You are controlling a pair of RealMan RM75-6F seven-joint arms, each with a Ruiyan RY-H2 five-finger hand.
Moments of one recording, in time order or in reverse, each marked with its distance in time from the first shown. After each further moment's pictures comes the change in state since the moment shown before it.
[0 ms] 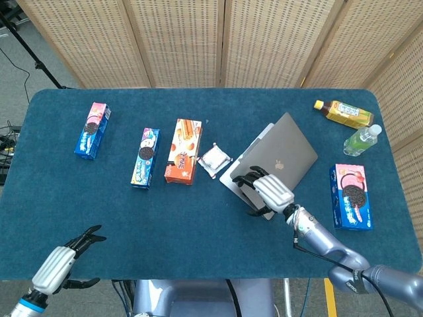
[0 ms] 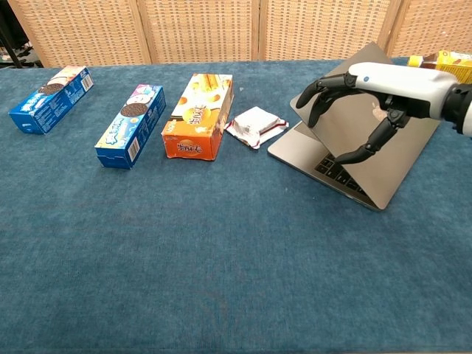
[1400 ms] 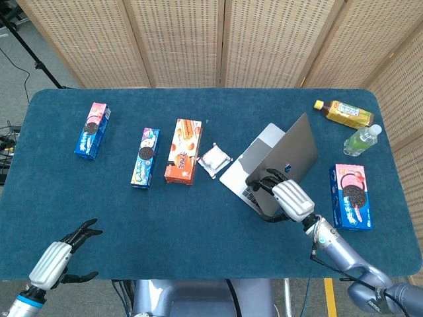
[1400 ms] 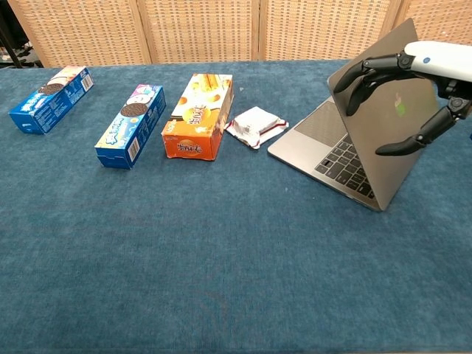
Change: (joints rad) left arm 0.003 0.004 -0.034 -0.016 -0.031 0.009 0.001; right arm -0.118 0.109 -0.025 -0.099 -0.075 0.138 0.008
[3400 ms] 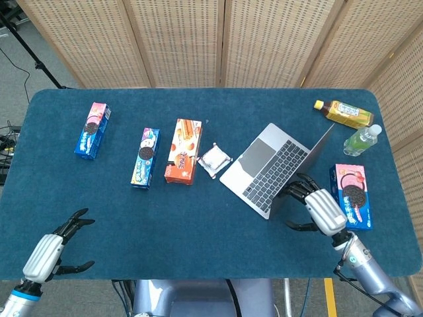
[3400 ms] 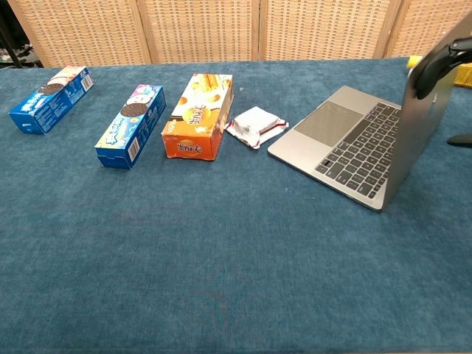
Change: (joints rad) left arm 0.006 0.006 -0.051 -0.025 -0.043 0.032 -0.014; right arm -0.176 0.076 -0.036 -0.012 -0.098 0.224 0.051
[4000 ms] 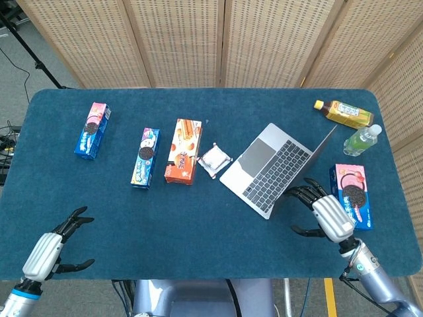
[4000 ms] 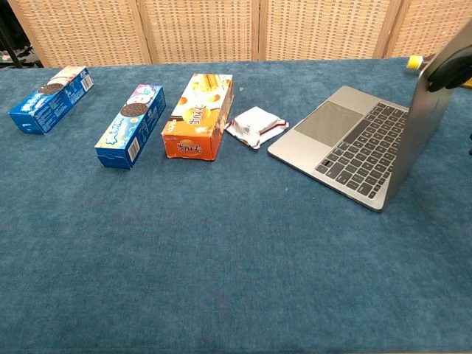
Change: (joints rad) left arm 0.000 0.000 -0.009 -0.010 -0.008 0.007 -0.001; right arm -0.050 0.003 -0.026 0.019 -0.029 0.053 0.008
